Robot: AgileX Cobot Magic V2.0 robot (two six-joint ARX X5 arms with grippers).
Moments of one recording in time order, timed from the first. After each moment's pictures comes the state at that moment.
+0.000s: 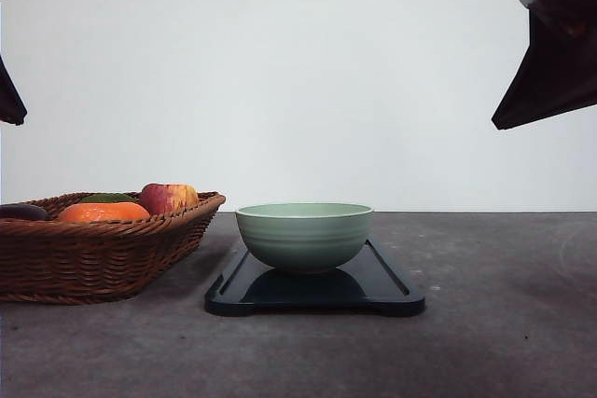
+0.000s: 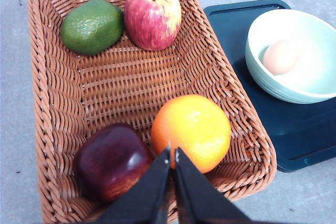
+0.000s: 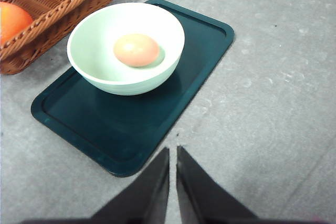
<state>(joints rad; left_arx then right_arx) -0.30 0.82 0.63 -0.42 0.06 -0.09 0.46 0.85 0.54 -0.23 -0.13 0.00</state>
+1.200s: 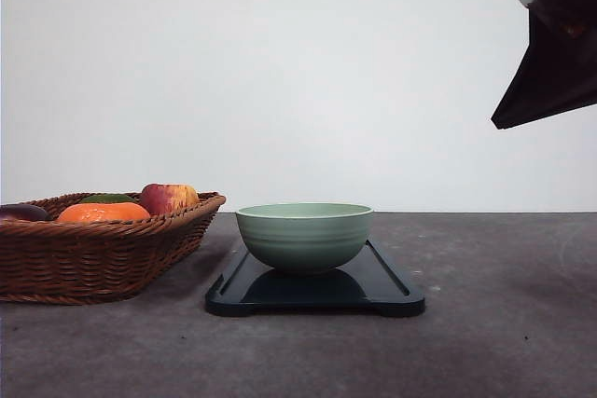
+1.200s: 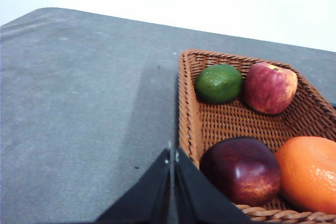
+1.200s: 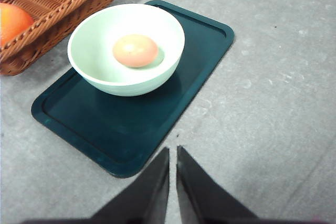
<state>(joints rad) 0.01 0.00 0.03 -0.18 0.00 -0.15 0.46 0.85 0.54 -0.22 -0.13 0.00</state>
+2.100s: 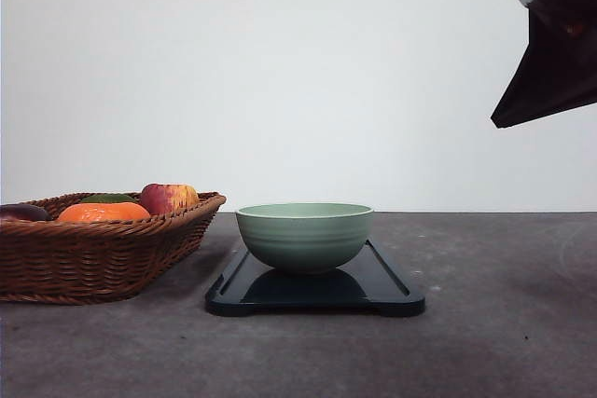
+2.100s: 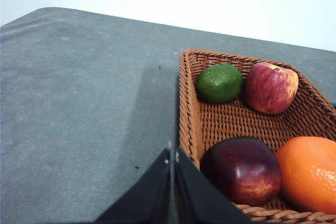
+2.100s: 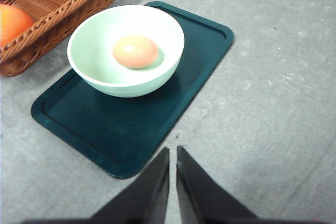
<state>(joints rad) 0.01 0.00 0.03 -0.18 0.00 -0.15 0.46 0.84 0.53 -0.22 -0.10 -0.03</state>
